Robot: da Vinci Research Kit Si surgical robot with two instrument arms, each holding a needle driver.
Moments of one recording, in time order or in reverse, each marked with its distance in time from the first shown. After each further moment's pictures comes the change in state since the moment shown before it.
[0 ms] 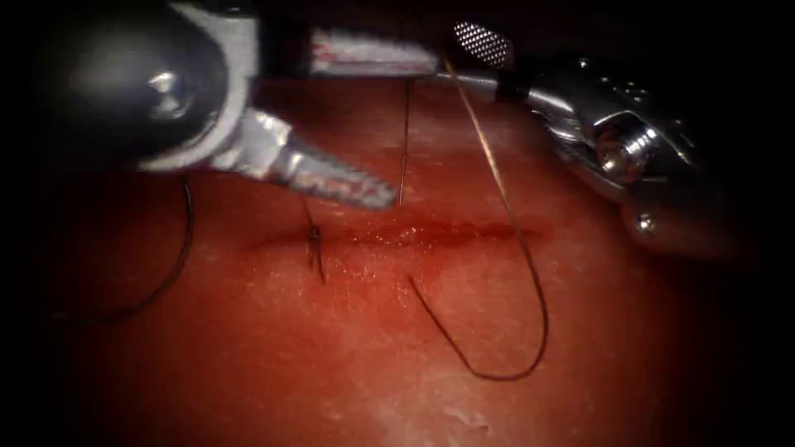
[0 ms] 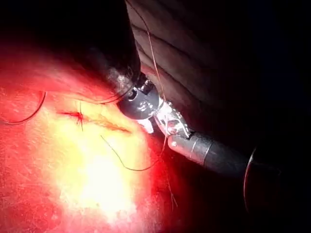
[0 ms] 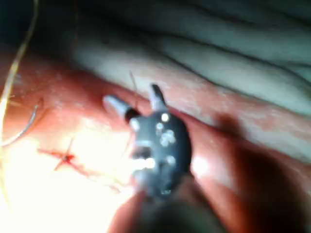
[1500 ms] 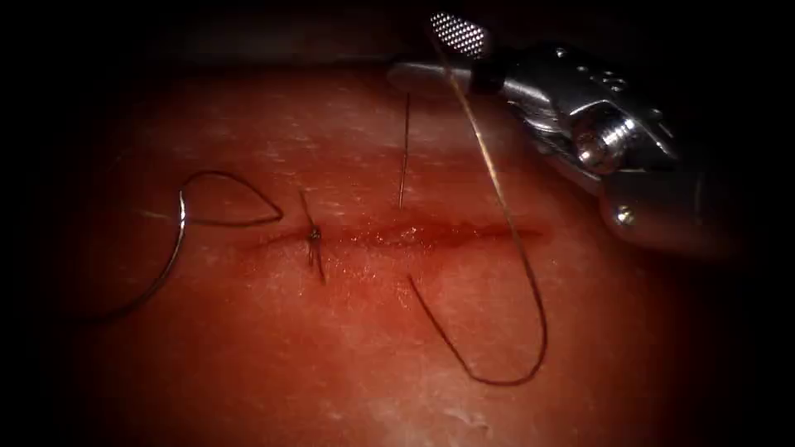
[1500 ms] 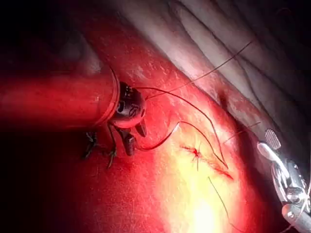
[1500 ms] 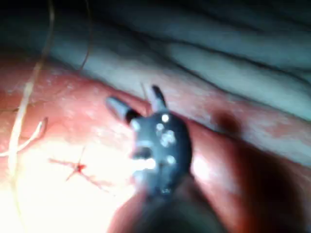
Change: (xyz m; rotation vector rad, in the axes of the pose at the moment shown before) right arm 0.001 -0.001 0.001 -0.007 -0.004 0.014; left arm -0.021 0.014 -0.015 -0.659 0.055 -0.876
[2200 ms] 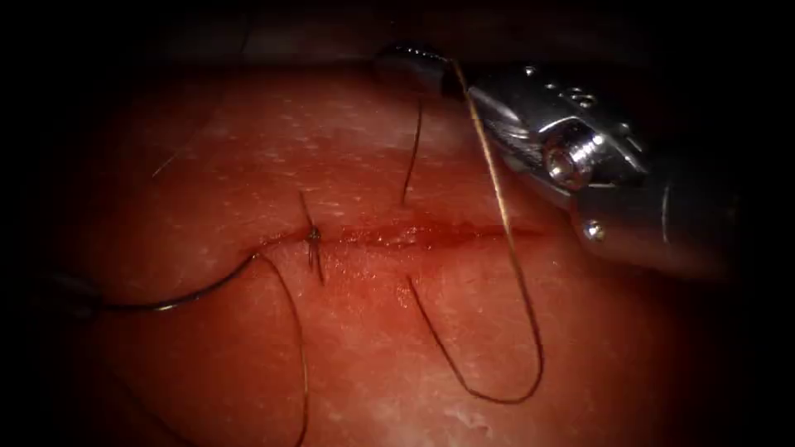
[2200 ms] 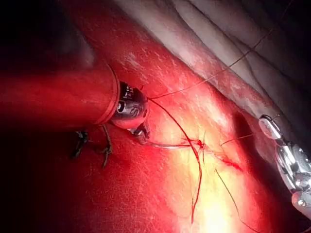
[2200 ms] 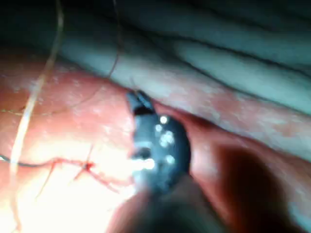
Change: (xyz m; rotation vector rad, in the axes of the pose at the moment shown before) right arm -0.002 -0.001 0.001 0.054 -0.041 0.033; left arm -0.001 -0.003 0.006 0.093 0.008 0.163
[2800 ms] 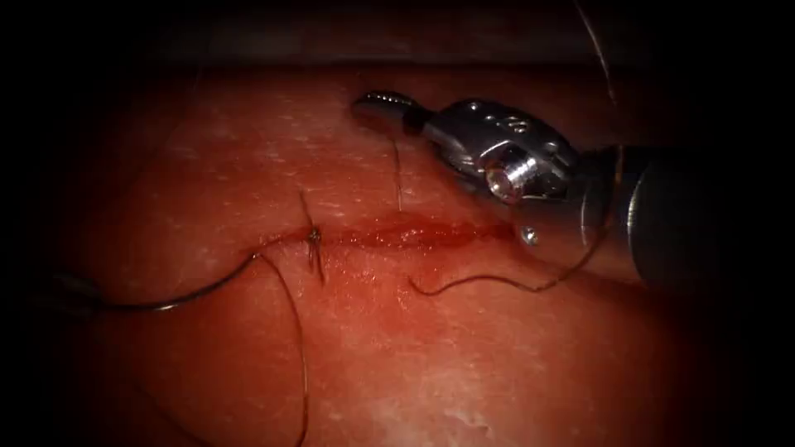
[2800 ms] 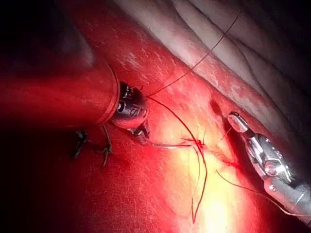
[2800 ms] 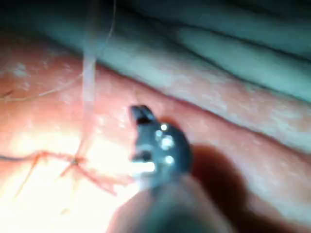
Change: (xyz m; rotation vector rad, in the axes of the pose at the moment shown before) right arm -0.006 0.002 0.003 -0.001 -0.128 0.047; left arm 0.000 0.000 0.000 0.004 0.000 -0.002
